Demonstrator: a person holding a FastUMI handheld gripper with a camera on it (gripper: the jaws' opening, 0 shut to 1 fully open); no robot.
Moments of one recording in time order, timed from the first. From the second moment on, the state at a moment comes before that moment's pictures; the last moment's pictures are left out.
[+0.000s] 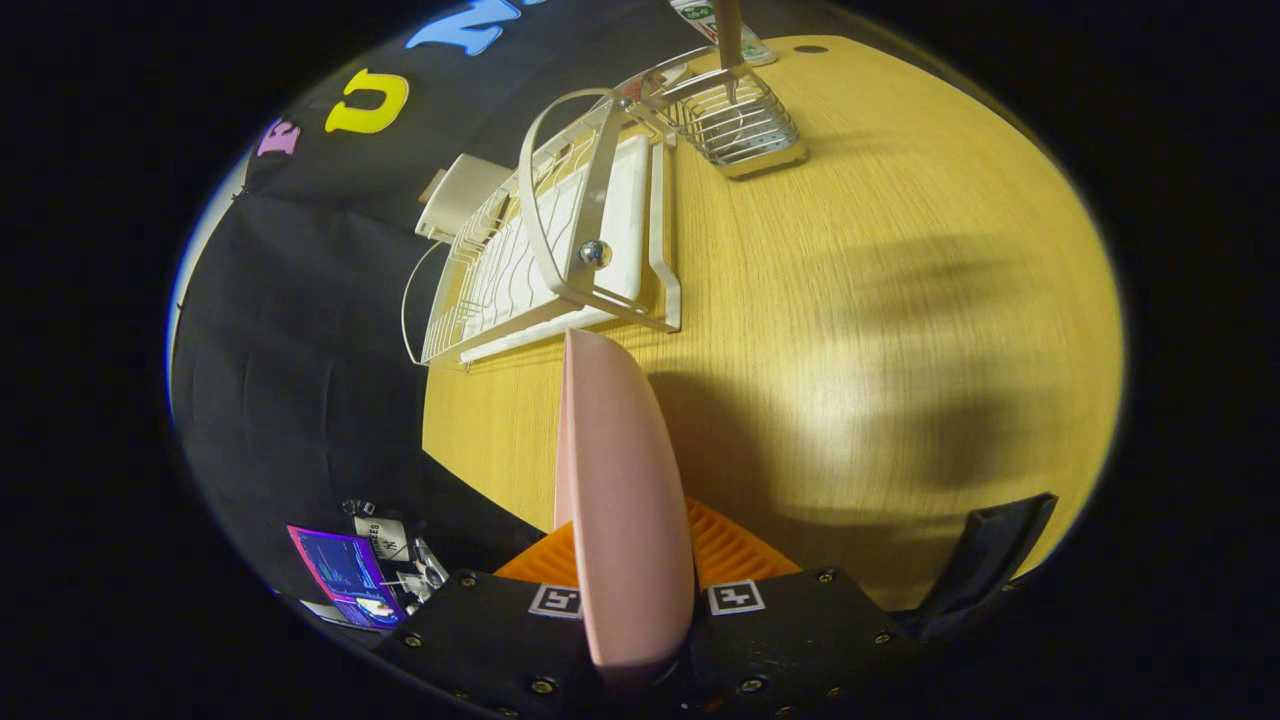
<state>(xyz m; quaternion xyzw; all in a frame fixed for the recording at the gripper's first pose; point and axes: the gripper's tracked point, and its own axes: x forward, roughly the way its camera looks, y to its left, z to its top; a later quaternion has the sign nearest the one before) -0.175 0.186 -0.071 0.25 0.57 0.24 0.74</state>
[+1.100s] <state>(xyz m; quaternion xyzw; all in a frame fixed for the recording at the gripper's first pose) -0.164 0.163 -0.081 0.25 0.57 0.20 0.76</state>
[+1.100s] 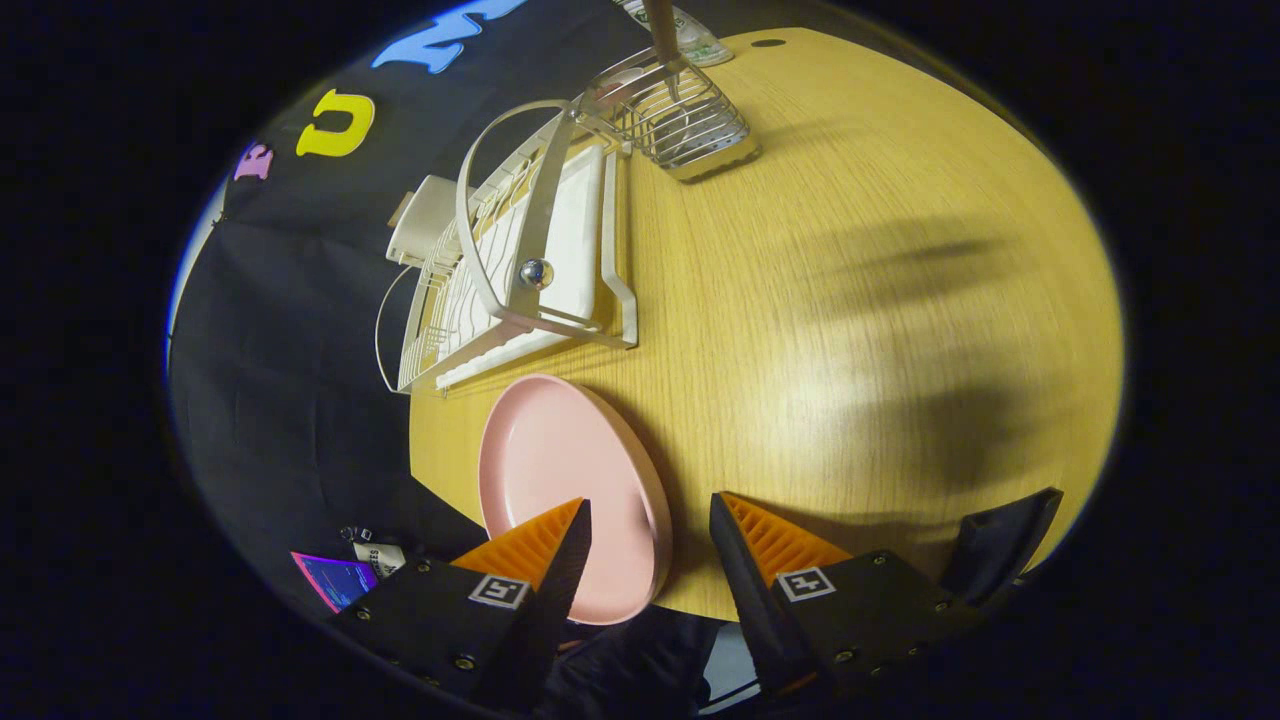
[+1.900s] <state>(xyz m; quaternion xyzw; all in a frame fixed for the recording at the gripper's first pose) -0.064 0.092 0.017 0.23 0.36 0.09 0.90</state>
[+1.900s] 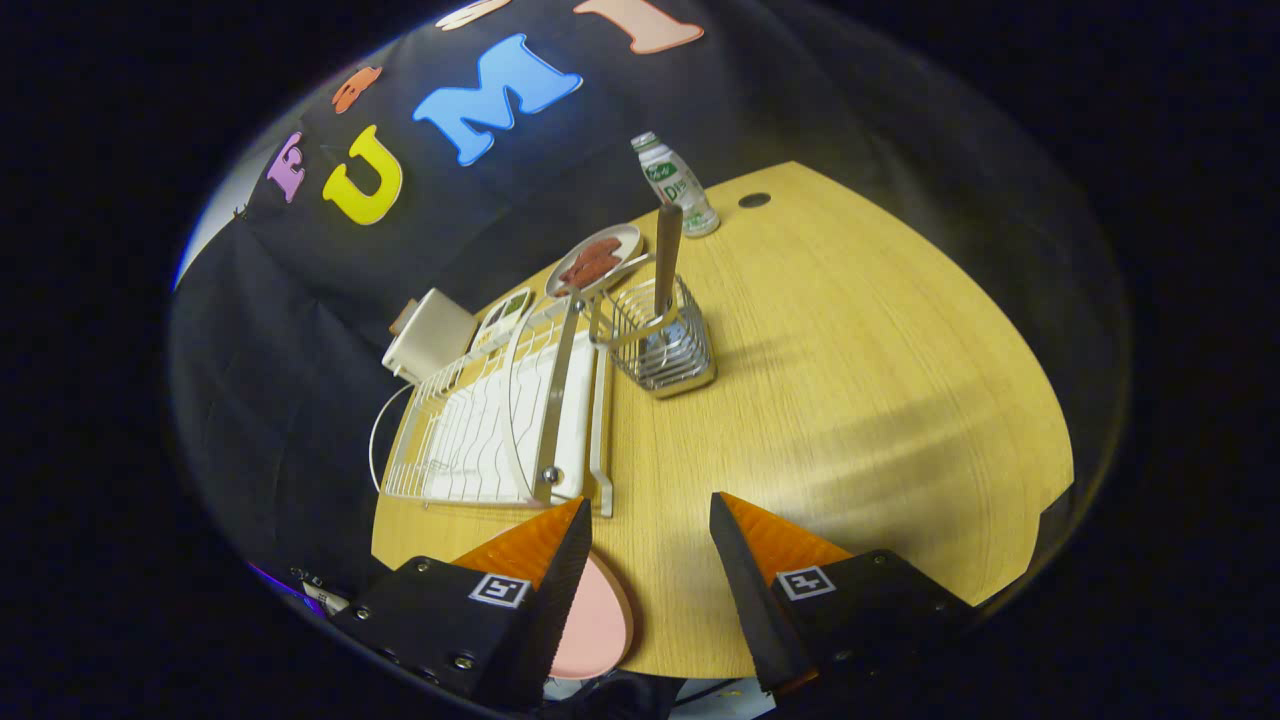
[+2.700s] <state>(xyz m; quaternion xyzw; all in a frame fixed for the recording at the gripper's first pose) 0.063 0.062 0.052 0.33 0.23 0.00 0.92</state>
